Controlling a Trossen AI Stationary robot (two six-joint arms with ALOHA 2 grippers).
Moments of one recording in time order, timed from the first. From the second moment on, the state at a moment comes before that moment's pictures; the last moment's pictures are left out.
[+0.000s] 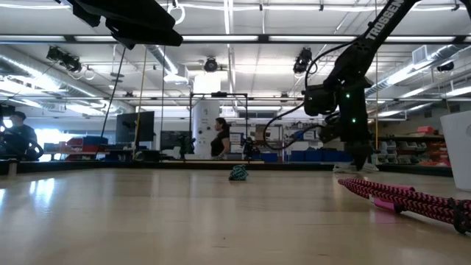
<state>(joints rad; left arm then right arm) -0.58 1.39 0.75 0.12 -0.62 -0.25 -0.67 1.69 0.89 -0.69 0.46 -0.24</state>
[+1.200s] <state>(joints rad) -0.58 1.39 0.76 0.12 -0.62 -0.25 -0.66 1.62 0.90 -0.66 0.37 -0.24</state>
